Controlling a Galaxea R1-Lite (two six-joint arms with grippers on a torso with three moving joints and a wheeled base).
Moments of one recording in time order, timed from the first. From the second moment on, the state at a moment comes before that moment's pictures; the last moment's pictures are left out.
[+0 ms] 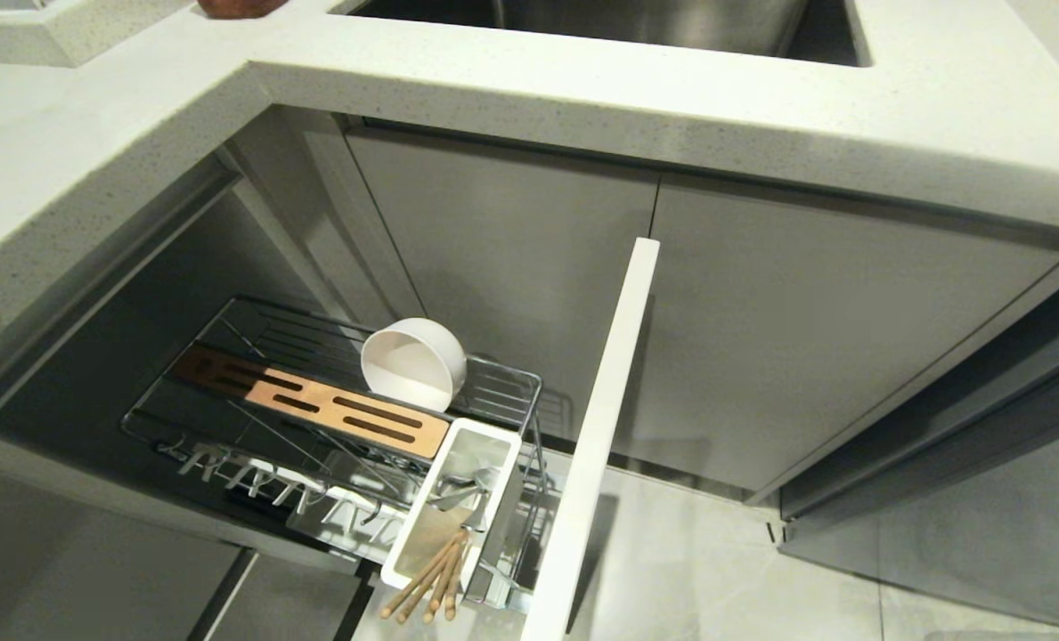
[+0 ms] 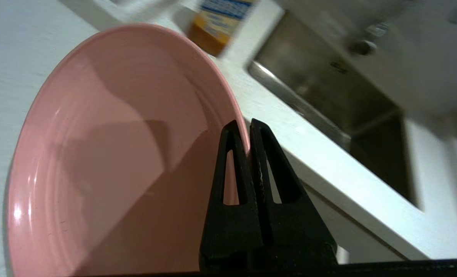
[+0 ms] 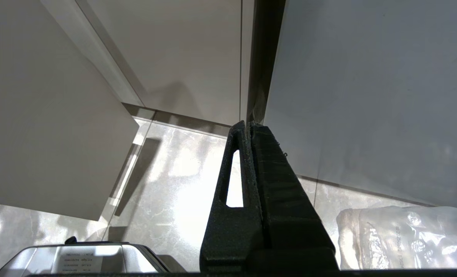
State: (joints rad) left arm -0.08 1.12 -1.94 0.63 0.10 -0.46; right arm 0.00 0.00 0.00 0.00 -0.02 0.03
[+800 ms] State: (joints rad) left arm -0.42 1.15 -1.90 0.63 -0.16 -0.53; right arm 0.00 0.00 0.00 0.00 -0.02 0.03
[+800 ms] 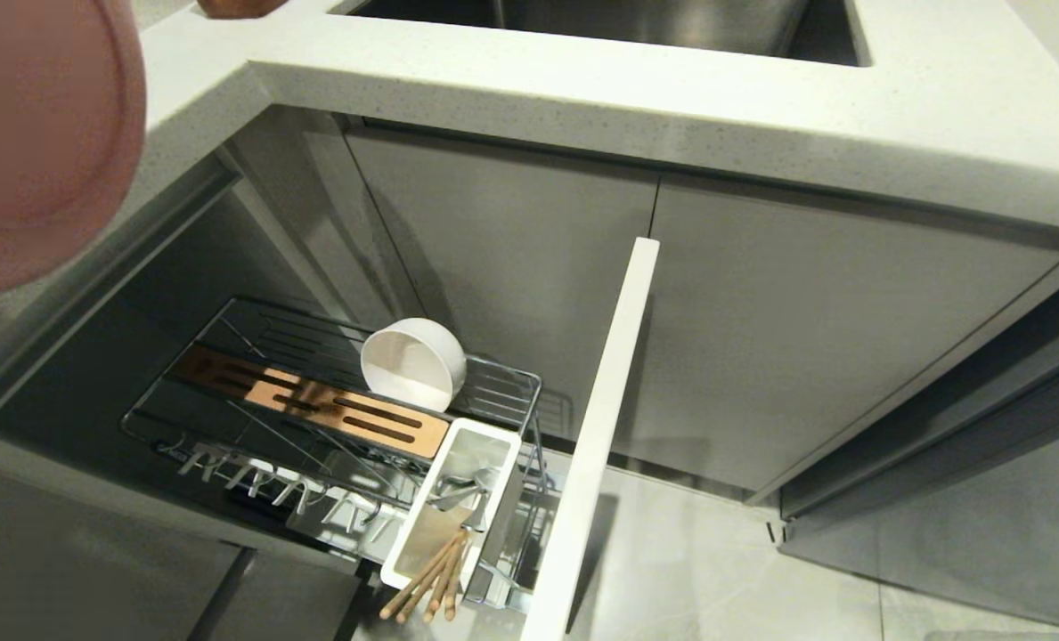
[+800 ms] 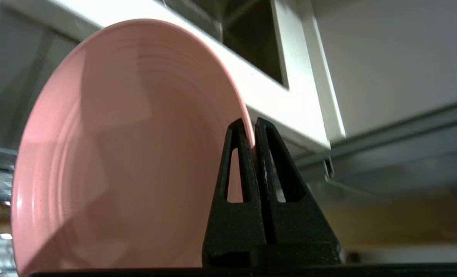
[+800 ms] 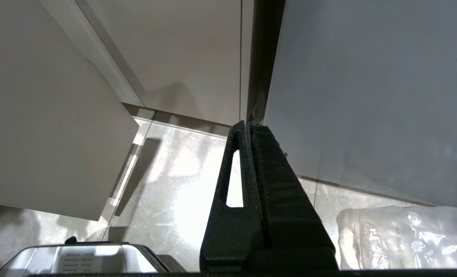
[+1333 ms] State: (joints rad) left arm -0.59 1.20 -1.59 0.55 -0.08 -0.59; right arm 0.00 0.00 0.00 0.00 -0.02 0.03
